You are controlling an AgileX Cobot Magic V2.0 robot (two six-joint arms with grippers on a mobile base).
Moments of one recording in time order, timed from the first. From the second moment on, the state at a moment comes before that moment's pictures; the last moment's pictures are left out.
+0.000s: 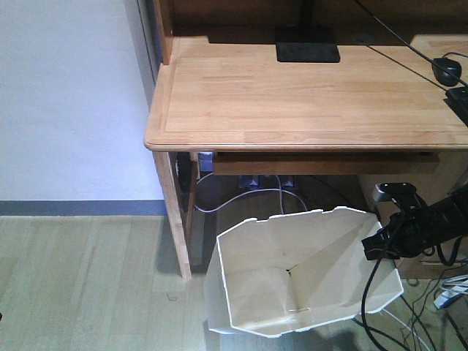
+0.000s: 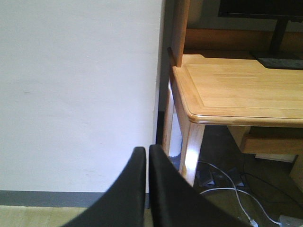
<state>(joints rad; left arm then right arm) 0.01 -0.01 0.03 -0.04 0.27 -0.04 -0.25 2.15 -0.84 0.95 0.53 -1.40</state>
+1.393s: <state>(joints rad) 0.01 -0.01 0.03 -0.04 0.27 -0.04 -0.25 2.15 -0.84 0.95 0.53 -1.40</state>
